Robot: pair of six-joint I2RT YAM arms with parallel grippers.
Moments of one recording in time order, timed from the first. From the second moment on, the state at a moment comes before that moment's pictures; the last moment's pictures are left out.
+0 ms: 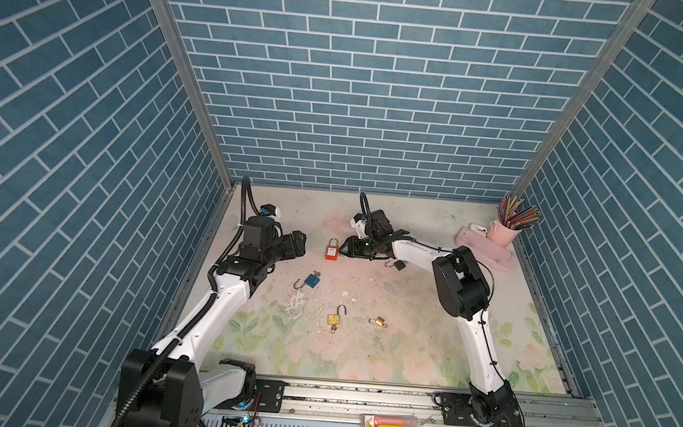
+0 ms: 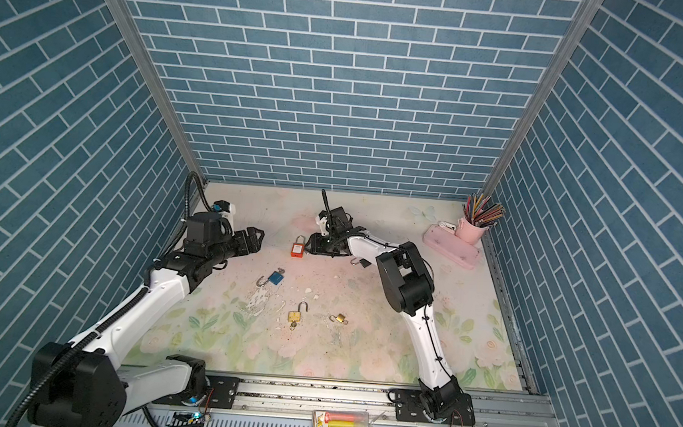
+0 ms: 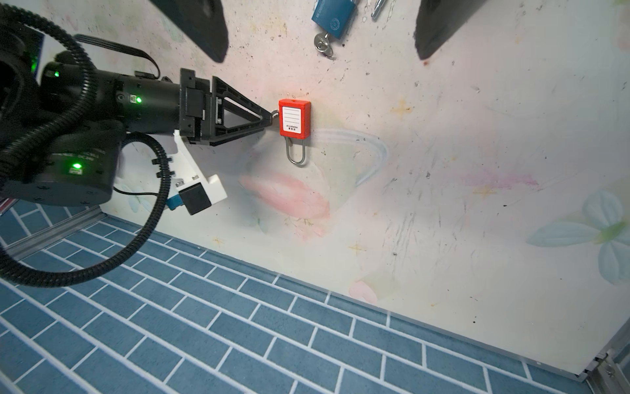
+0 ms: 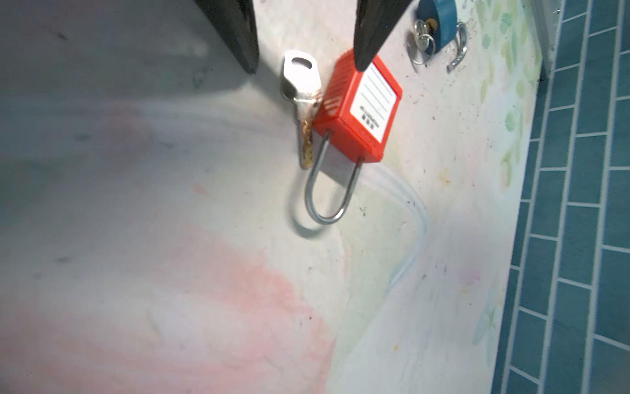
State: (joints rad) left arm -0.16 1.16 0.84 -0.25 0.10 -0.41; right arm 0.67 2.32 1.73 -0.29 -0.42 0.45
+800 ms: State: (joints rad) left arm -0.18 0.88 0.75 -0.44 0.11 -0.50; right arm 0.66 1.28 1.12 -0.44 0.02 0.35
